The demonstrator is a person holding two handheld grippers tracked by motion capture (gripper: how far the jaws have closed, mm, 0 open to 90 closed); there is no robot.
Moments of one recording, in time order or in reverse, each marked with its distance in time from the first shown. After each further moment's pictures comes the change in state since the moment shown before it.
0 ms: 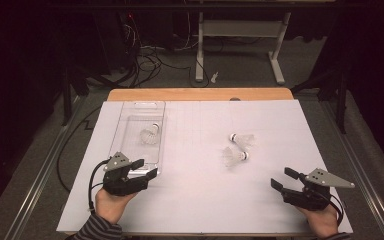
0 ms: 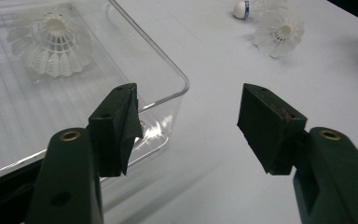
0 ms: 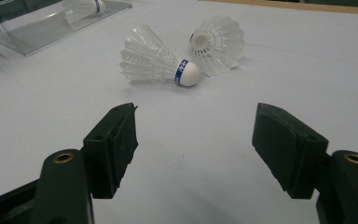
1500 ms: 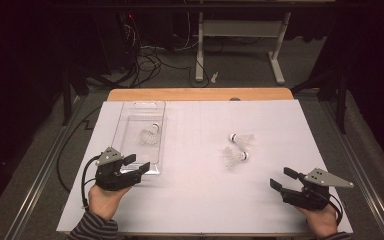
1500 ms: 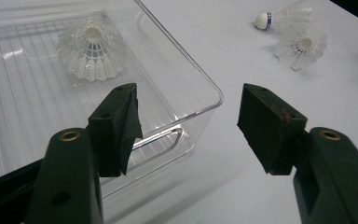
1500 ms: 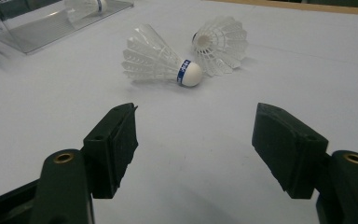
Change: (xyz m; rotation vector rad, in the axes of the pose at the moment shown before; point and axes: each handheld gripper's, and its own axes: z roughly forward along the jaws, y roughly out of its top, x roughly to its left) left arm 0.015 0.006 -0.014 -0.020 0.069 -0.041; right arm 0.001 0.001 0.001 0.001 0.005 -0.008
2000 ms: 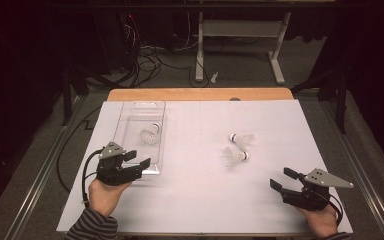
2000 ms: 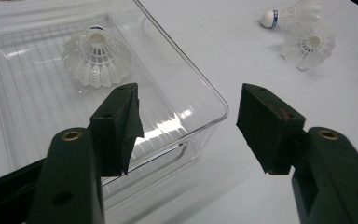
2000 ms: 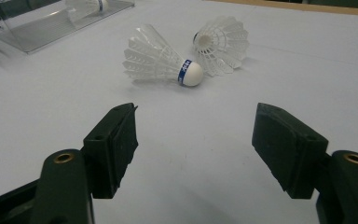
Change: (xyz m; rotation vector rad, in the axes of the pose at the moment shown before) left arm 0.001 0.013 0.003 0.033 0.015 0.014; right arm 0.001 0.000 -0.001 0.001 0.001 -0.003
